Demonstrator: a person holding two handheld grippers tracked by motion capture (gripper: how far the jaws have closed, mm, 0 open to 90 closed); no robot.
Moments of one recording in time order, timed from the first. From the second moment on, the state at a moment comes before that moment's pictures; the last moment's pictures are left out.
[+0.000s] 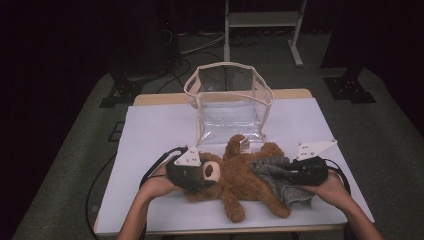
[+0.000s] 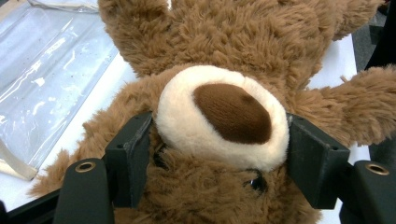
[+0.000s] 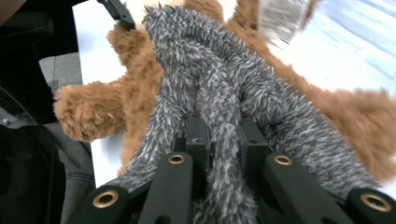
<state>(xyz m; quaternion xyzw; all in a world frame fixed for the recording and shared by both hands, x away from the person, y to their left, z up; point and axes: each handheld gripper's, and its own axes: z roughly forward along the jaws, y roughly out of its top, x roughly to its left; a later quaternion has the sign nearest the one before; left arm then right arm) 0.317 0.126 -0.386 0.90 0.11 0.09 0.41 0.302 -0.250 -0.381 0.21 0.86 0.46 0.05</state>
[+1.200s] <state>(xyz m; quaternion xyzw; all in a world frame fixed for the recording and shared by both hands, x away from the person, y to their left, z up) 0.309 0.139 -0.377 0.91 0.09 0.07 0.39 0.332 -0.206 -0.356 0.16 0.89 0.42 0.06</state>
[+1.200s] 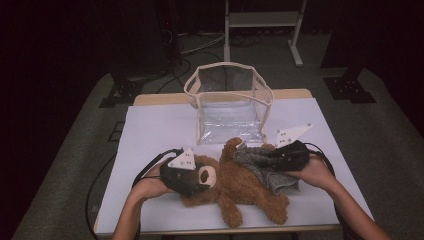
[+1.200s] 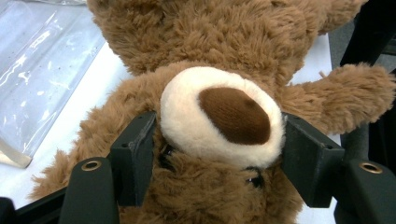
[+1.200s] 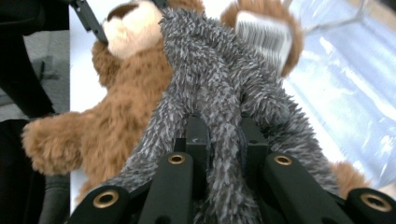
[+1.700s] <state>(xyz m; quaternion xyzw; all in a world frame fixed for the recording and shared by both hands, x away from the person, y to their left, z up) 0.310 0.145 -0.368 0.89 0.08 0.03 0.45 0.309 -0.220 -0.373 0.17 0.88 0.45 0.03</state>
